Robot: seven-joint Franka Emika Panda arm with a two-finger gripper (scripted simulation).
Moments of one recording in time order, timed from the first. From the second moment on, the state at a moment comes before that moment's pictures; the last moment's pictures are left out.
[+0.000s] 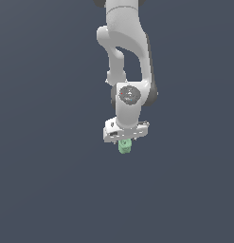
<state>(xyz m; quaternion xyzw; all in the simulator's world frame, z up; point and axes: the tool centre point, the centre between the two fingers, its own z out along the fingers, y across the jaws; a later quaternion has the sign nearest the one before) 0.000 0.041 0.076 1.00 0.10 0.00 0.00</state>
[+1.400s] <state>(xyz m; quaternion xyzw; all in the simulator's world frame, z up) -0.003 0.036 0.061 1.00 0.10 0.00 0.00</state>
